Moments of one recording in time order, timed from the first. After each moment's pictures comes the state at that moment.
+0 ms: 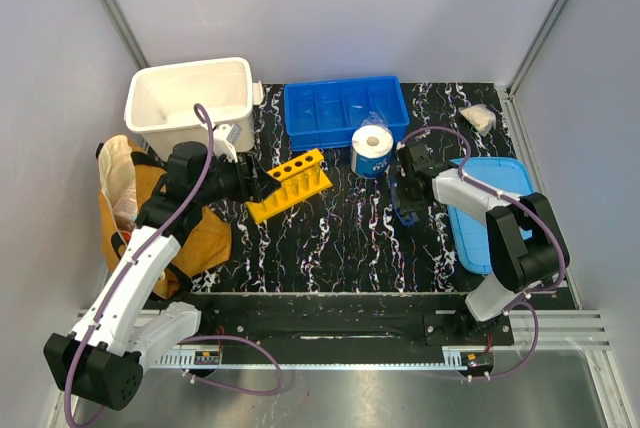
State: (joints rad) left arm -0.29 0.94 0.91 -0.45 0.42 -0.35; right arm 0.38 1.62 0.97 -0.49 0.13 0.25
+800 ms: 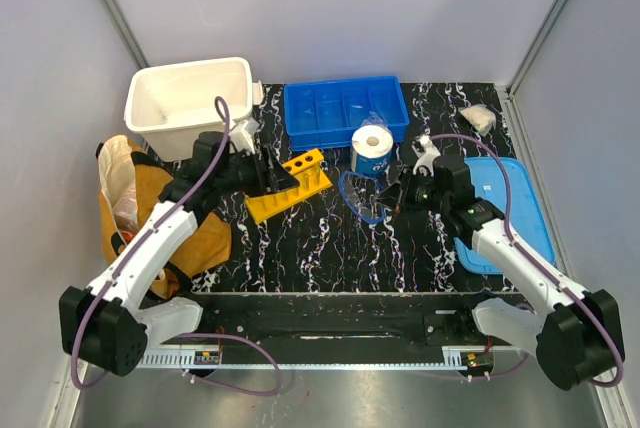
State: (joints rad) left arm -0.32 1.11 0.93 -0.39 0.50 -0.55; right arm 0.39 1.09 0.72 -0.17 -0.41 0.55
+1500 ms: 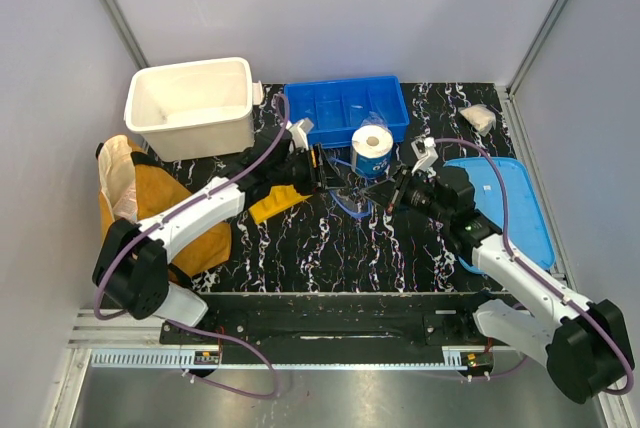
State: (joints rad) left arm -0.59 1.44 1.04 -0.16 0.46 -0.81; right arm 0.47 1.00 0.59 0.20 -0.44 0.75
